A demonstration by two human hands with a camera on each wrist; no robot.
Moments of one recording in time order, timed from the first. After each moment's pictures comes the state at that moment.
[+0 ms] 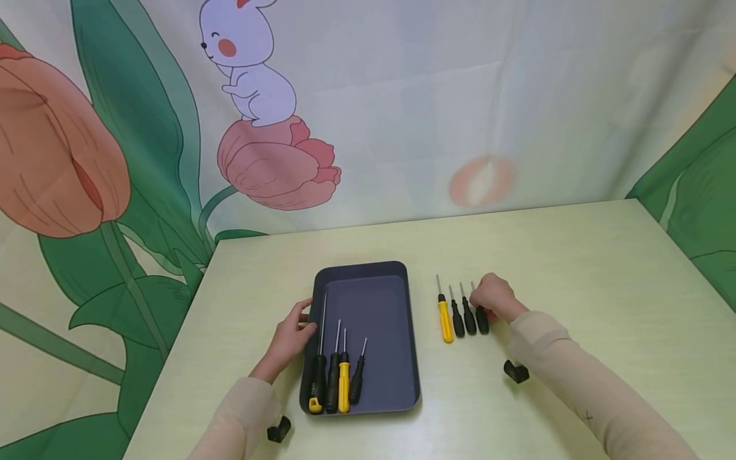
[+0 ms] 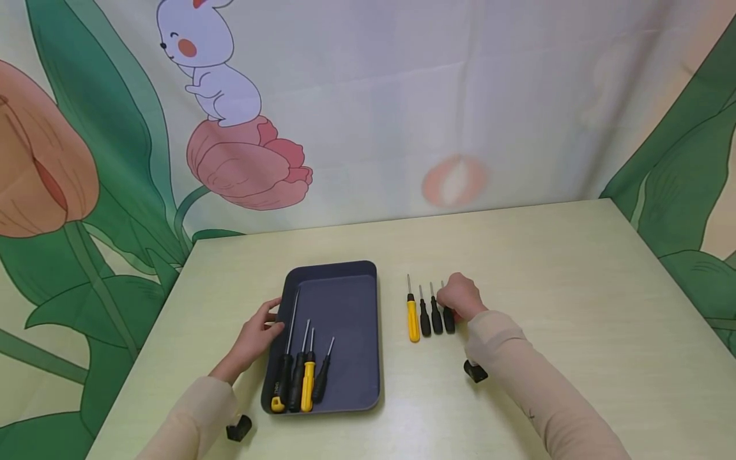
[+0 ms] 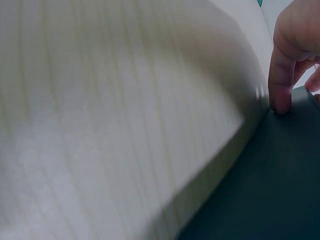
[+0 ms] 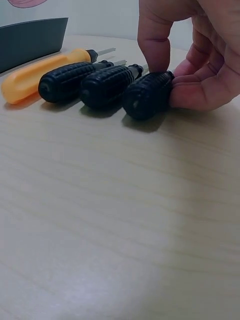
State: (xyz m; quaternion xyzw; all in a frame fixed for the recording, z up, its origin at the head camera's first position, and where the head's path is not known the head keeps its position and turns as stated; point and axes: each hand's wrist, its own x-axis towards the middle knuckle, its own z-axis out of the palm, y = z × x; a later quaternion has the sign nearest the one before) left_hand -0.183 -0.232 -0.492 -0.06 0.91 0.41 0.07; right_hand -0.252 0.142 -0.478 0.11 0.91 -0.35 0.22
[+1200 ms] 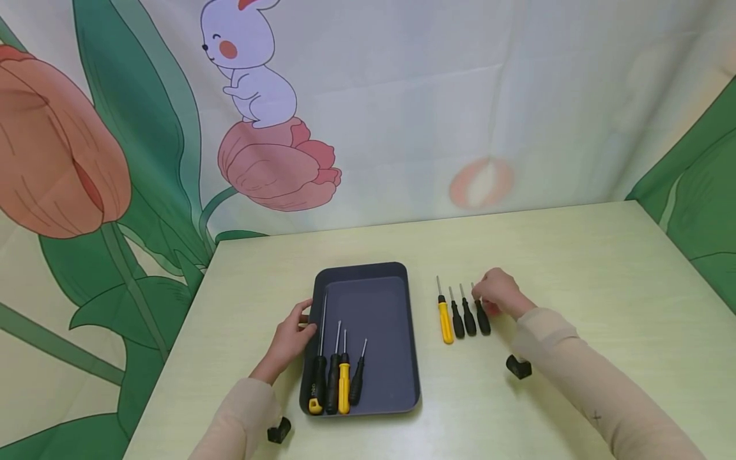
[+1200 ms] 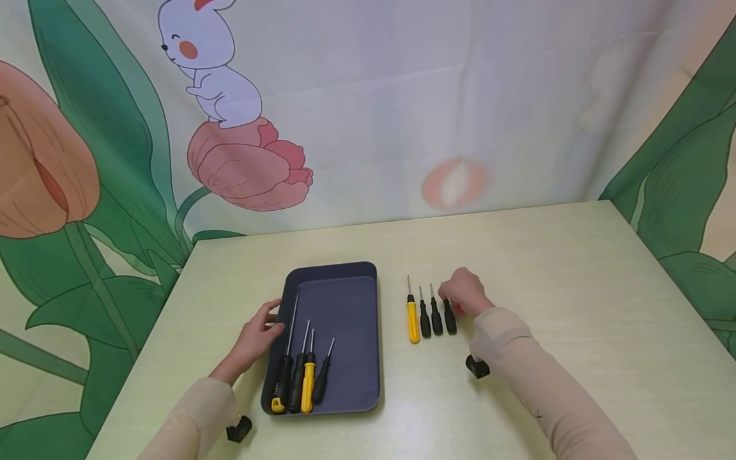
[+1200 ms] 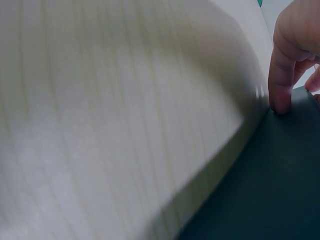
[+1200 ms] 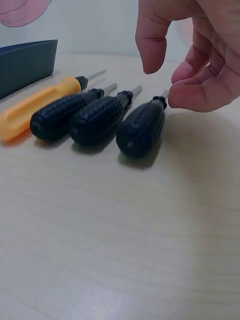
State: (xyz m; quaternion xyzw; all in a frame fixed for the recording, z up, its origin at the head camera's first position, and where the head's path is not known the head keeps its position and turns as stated) left_hand -0.184 -0.231 -0.492 -0.06 0.91 0.41 0.07; right_hand -0.257 0.152 -0.466 0.13 0.88 -0.39 0.24
